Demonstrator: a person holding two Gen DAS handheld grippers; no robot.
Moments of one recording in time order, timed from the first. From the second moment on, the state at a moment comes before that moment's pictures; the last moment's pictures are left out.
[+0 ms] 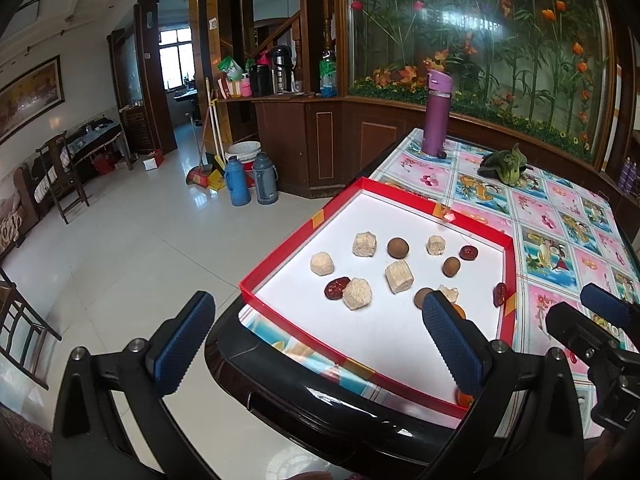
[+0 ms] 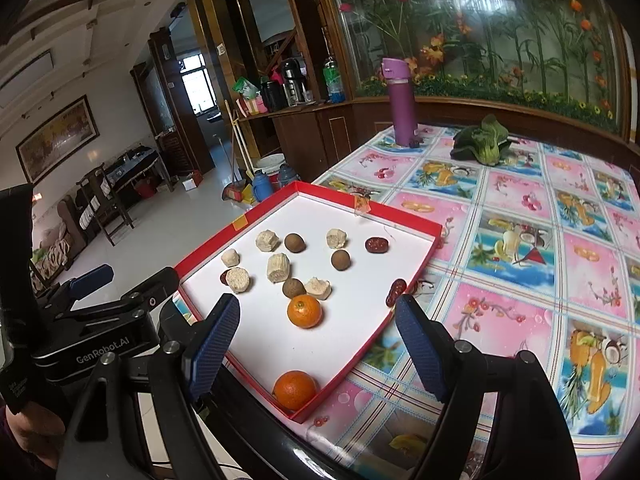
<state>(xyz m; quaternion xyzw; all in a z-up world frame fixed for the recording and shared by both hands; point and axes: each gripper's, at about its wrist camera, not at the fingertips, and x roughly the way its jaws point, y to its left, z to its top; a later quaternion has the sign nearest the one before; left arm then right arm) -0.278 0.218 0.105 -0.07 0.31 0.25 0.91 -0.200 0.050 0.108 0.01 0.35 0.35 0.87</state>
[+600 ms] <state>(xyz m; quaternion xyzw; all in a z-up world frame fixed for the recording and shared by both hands) -0.278 0.211 0.099 -0.07 0.32 0.25 0.91 -0.208 0.049 0.110 0.01 0.34 0.35 0.87</state>
